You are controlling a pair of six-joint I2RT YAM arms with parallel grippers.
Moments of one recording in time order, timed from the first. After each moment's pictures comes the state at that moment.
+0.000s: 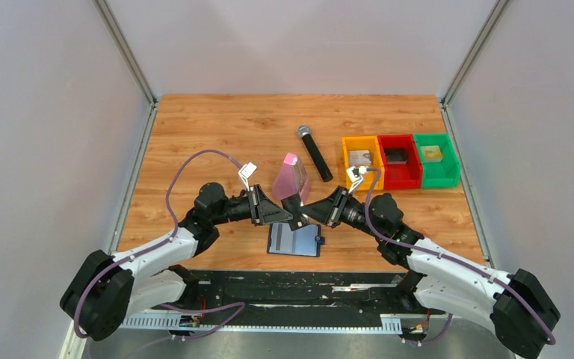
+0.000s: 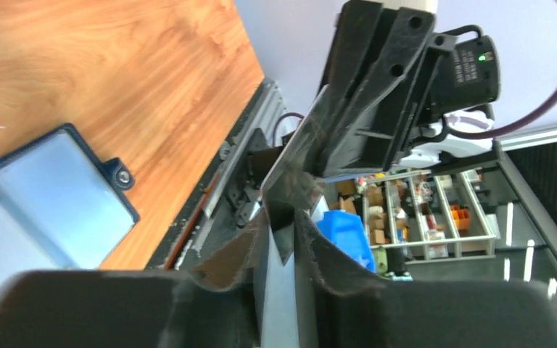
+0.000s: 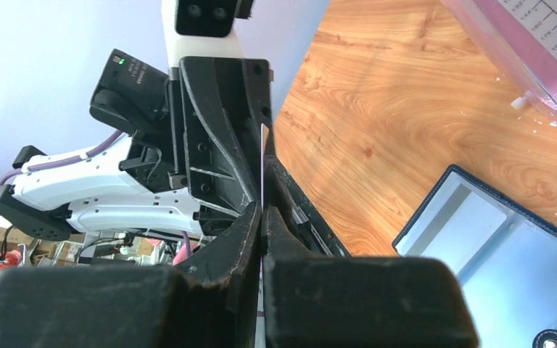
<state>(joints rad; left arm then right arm) -0.60 1.07 0.37 0.60 0.71 -1.10 0.79 0.92 0.38 0.52 -0.28 1.03</state>
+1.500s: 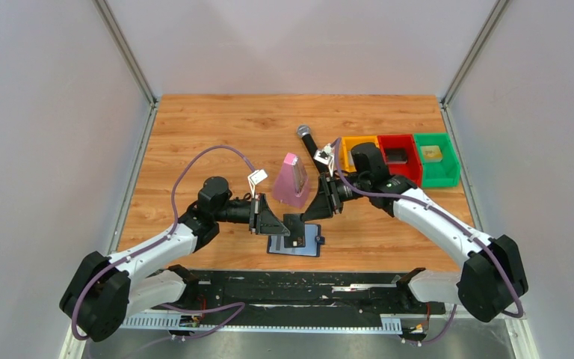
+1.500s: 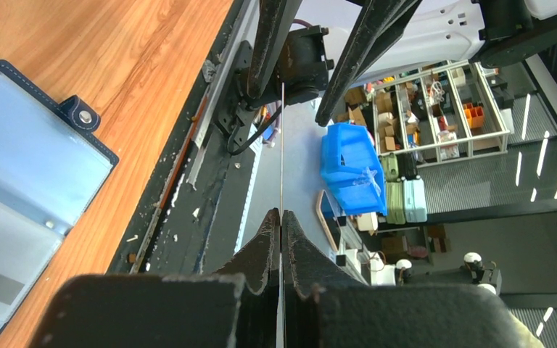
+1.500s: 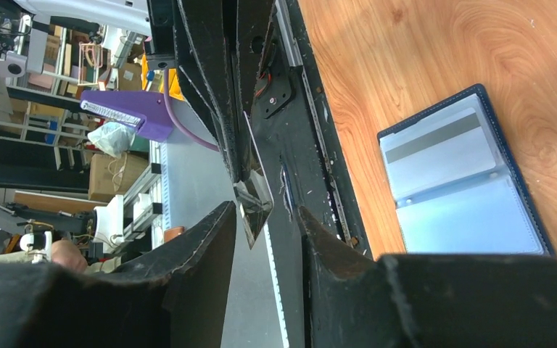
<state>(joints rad) -0.60 1.07 0.44 0.41 0.99 -0.91 0.55 1.26 0.89 -0.26 -1.04 0.34</state>
